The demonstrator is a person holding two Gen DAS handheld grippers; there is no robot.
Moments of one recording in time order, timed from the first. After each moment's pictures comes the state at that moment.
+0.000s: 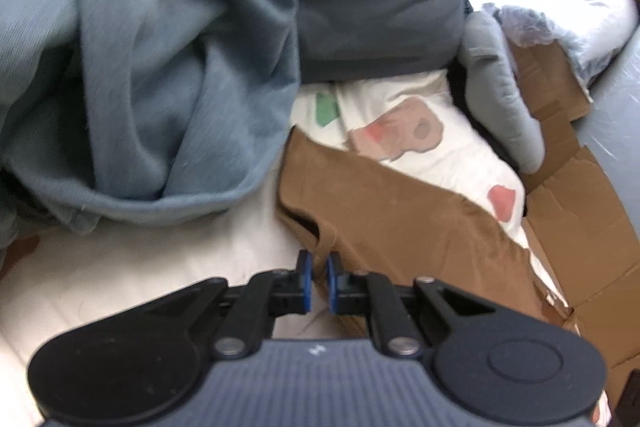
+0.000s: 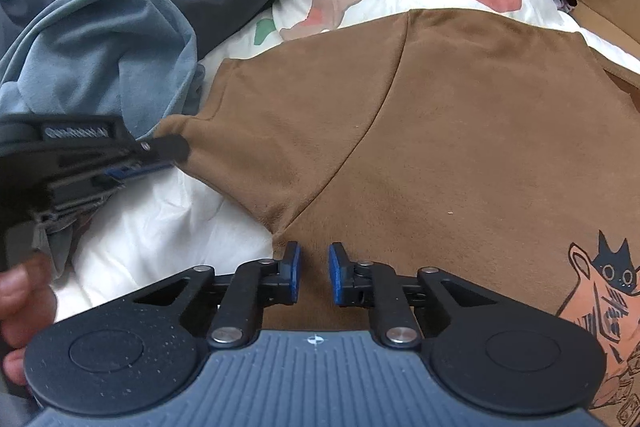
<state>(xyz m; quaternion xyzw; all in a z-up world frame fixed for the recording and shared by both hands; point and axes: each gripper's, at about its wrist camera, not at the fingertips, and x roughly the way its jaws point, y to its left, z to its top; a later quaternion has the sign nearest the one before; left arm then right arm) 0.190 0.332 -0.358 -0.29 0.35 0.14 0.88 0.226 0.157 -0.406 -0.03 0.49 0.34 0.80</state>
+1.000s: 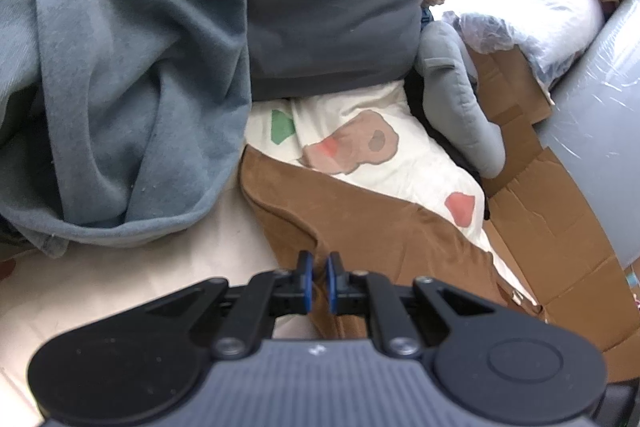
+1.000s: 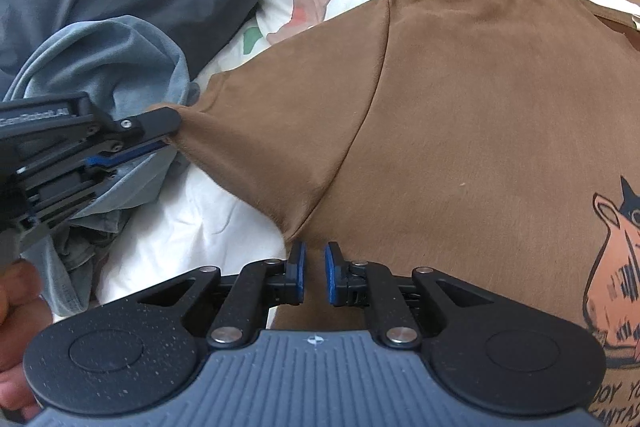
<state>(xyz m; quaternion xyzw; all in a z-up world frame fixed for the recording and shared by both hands) 0.186 0.324 -0.345 -0.30 0.33 0.10 0.89 0.221 0.151 -0.415 0.05 0.51 0.33 0.79</state>
